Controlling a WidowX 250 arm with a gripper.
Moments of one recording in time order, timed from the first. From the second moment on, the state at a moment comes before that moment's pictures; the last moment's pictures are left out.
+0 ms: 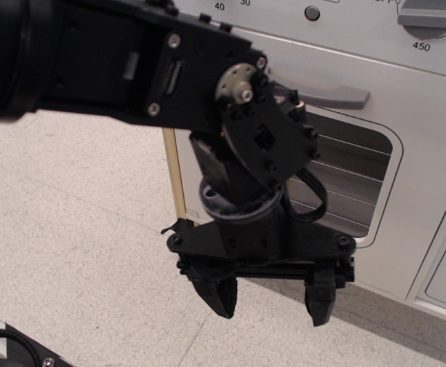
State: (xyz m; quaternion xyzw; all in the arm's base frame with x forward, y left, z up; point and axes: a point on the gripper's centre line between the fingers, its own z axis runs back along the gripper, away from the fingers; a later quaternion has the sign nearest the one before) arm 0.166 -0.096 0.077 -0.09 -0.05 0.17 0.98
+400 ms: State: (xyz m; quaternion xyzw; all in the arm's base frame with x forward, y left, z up) arm 0.165 -0.094 0.074 -0.09 -0.05 0.18 0.98
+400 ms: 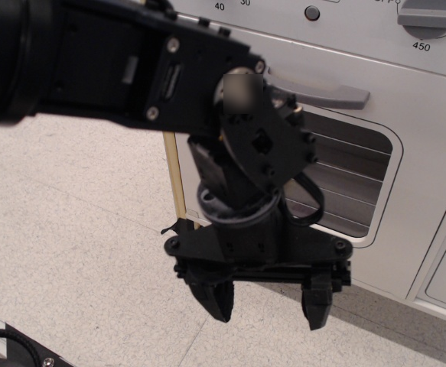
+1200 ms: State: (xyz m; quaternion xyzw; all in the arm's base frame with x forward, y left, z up) arm 0.252 -0.039 0.096 -0.14 -0.17 0.60 0.77
